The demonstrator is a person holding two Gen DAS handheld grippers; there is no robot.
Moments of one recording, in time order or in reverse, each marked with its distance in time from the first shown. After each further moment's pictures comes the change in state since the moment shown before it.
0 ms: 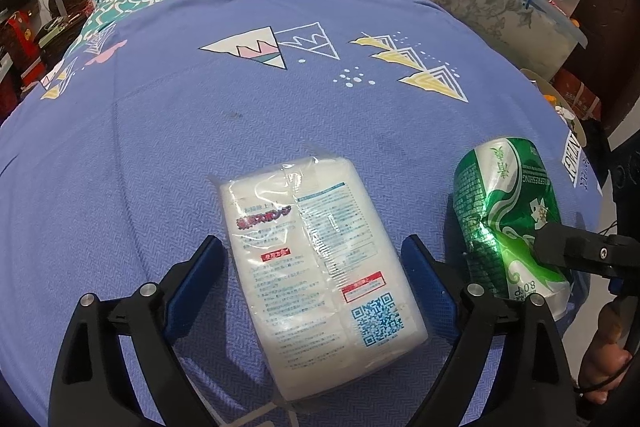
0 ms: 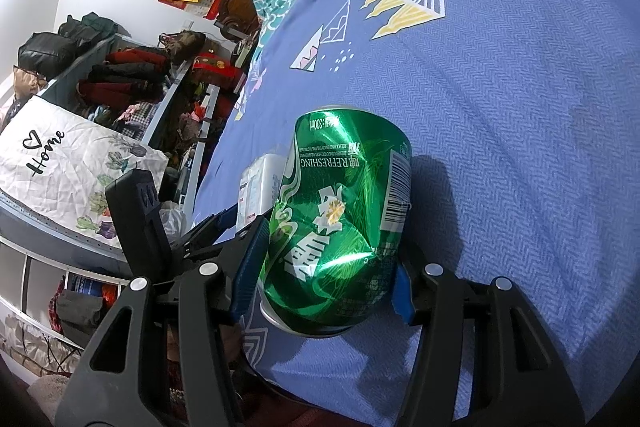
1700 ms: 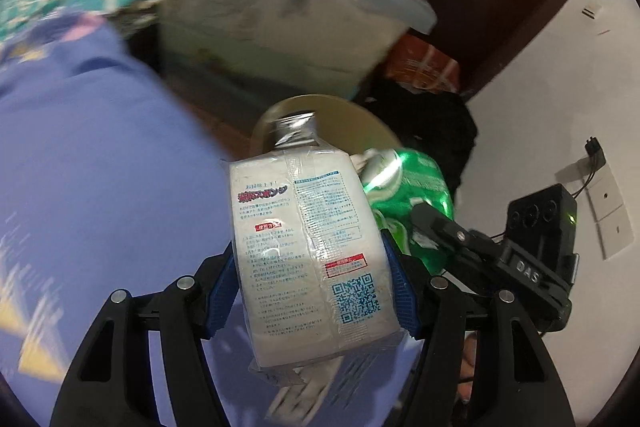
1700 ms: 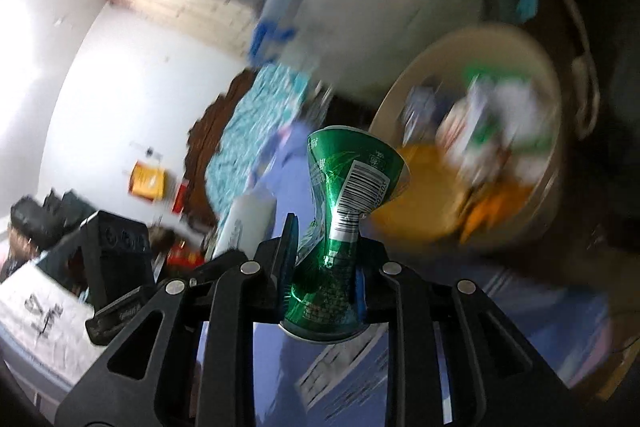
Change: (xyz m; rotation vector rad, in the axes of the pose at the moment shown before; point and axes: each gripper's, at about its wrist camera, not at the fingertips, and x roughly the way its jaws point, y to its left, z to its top) left arm 0.085 -0.334 0.195 0.277 0.129 -0.573; right arm -0.271 -0.194 0.107 0.250 -0.654 -0.096
